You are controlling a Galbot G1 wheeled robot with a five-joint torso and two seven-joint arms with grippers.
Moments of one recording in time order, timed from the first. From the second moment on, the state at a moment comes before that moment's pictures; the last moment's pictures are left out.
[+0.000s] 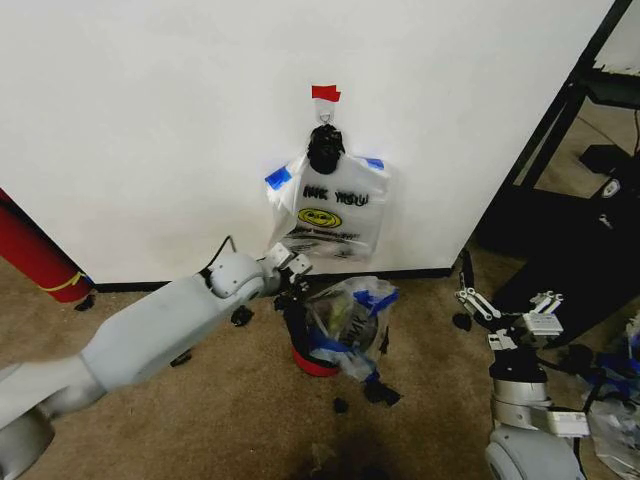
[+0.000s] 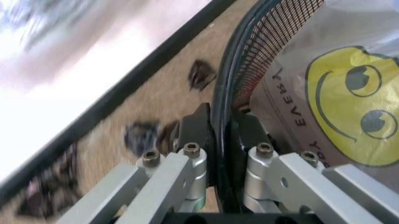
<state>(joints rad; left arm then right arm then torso) 0.41 -0.88 0.37 -1.59 -0.77 0.74 0.07 -1.55 1.14 0.48 2.13 0.18 0.48 0.30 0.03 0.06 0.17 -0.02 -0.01</state>
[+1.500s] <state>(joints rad) 0.93 -0.91 -0.09 -2.01 -1.54 0.74 -0.71 -1.53 1.09 0.42 2.08 0.17 0.41 0.23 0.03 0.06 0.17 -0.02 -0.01</state>
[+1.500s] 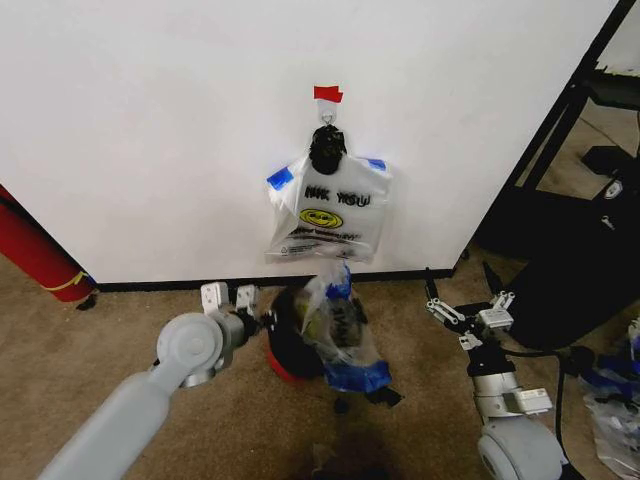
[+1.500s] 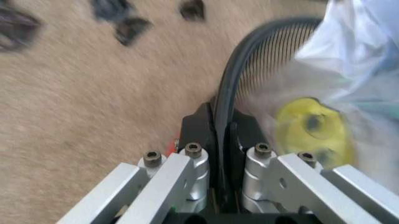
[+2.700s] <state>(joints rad) 1.08 -0.99 -0.10 -2.02 -1.11 0.73 -0.41 -1.59 1.10 0.40 2.11 0.09 0.41 0.24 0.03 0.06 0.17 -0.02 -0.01</state>
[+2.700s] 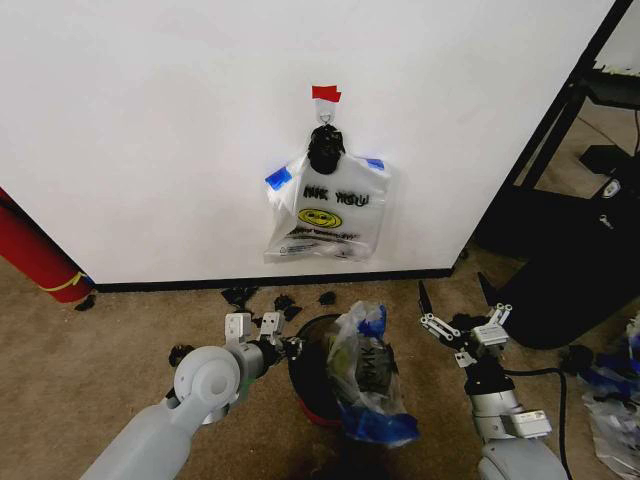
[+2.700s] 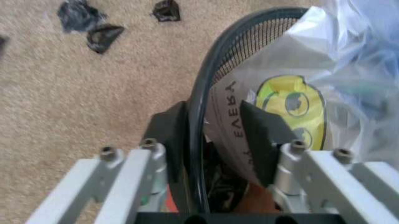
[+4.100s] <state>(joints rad) 1.31 -0.95 -0.13 -2.33 -0.57 0.45 -0.13 -1.47 0.80 0.35 1.95 0.61 -0.02 -0.32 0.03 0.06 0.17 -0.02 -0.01</state>
